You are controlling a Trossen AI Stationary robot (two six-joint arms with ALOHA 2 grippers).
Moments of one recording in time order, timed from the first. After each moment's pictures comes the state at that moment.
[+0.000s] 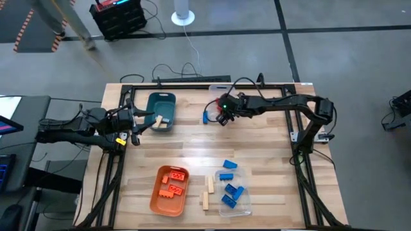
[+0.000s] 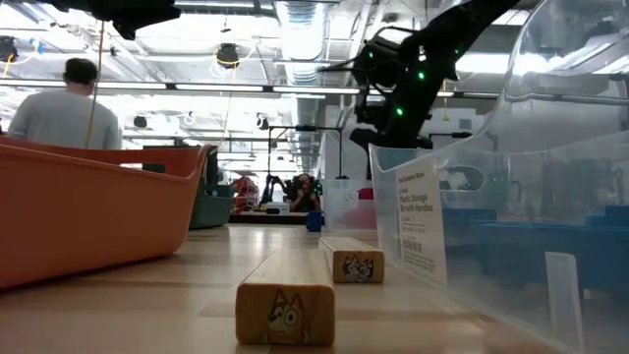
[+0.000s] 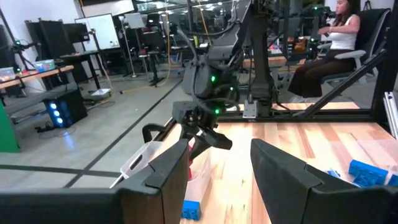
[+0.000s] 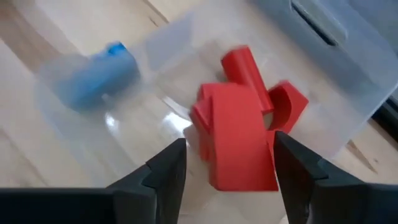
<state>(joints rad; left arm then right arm) -0.03 0.37 0.57 -0.17 -0.32 0.13 -0.31 1.72 1.13 -0.41 0.37 0.30</state>
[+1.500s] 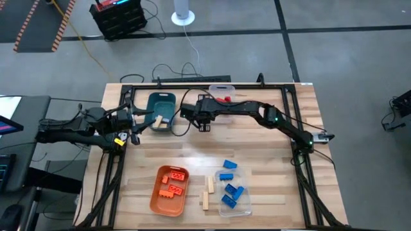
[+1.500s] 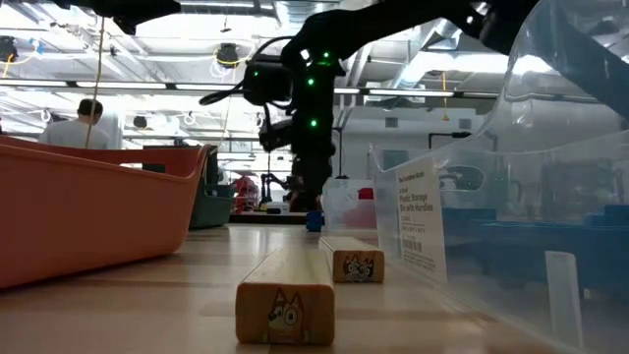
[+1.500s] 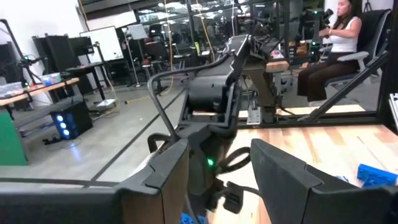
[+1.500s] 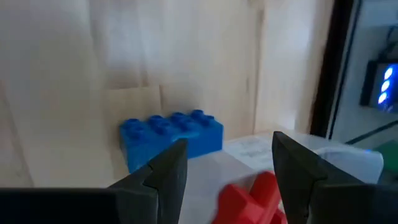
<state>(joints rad) -0.03 0.37 0.57 -0.13 -0.33 0.18 -0.19 2.41 2.17 -1.12 0.50 -0.26</state>
